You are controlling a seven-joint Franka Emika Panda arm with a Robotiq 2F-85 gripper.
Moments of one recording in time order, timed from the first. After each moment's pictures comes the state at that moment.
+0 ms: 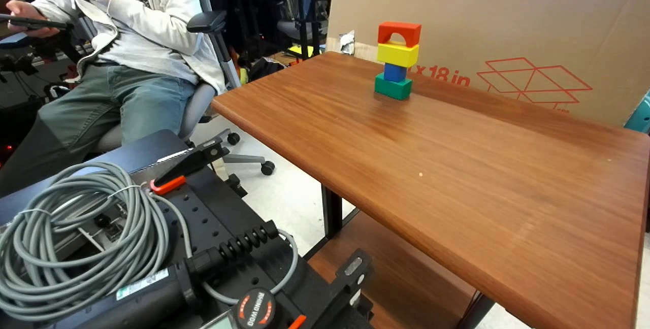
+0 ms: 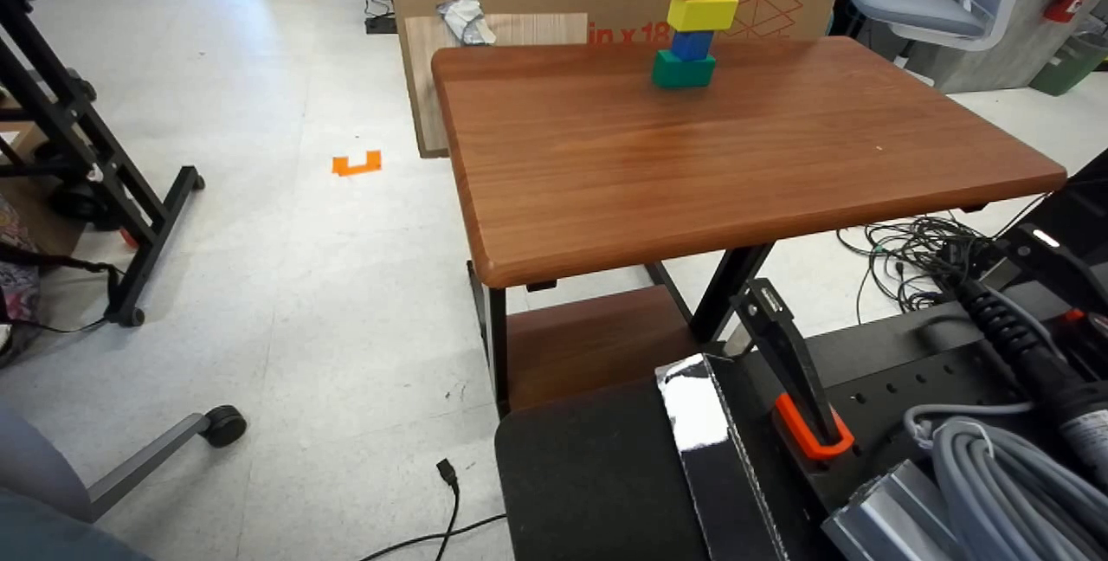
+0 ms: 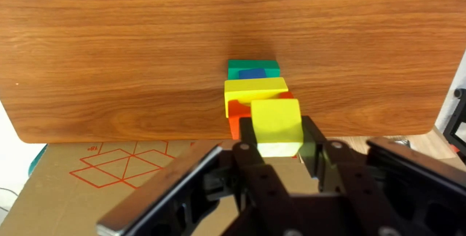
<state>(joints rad) 0.06 0.26 0.03 -2.07 -0.07 2.51 0.12</state>
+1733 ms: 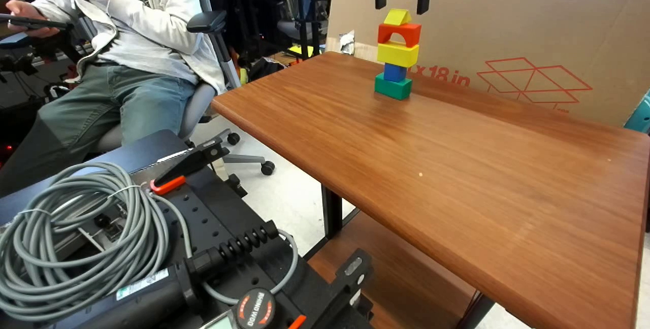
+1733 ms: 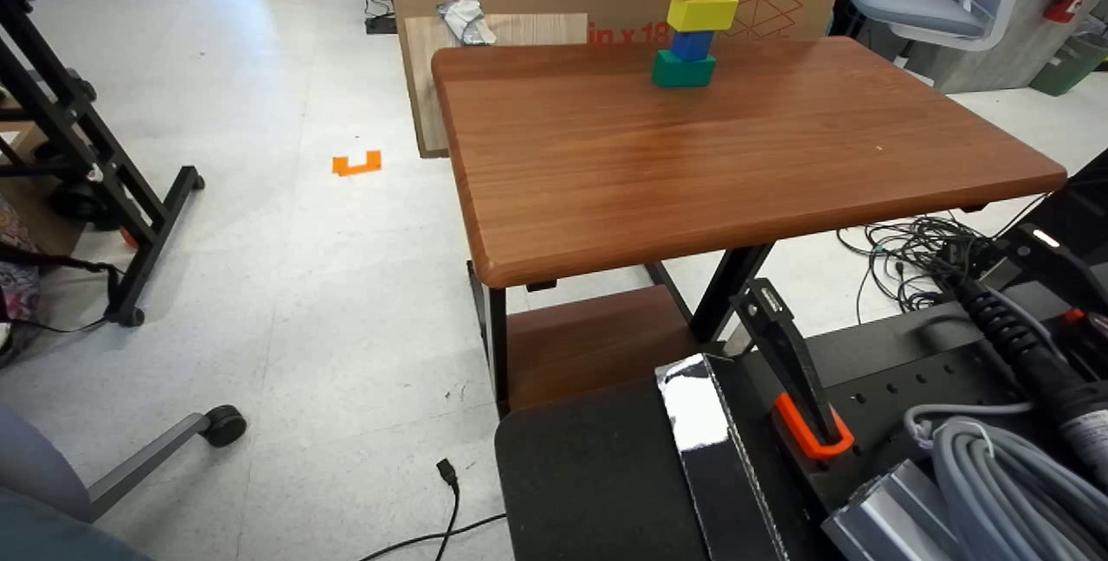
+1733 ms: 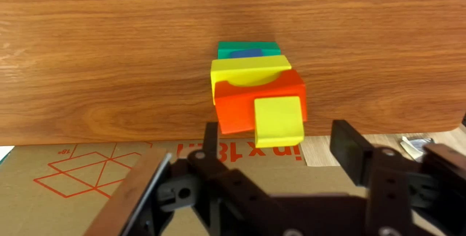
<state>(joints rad) 0.07 0.45 0.03 -1.88 -0.07 2.46 0.13</state>
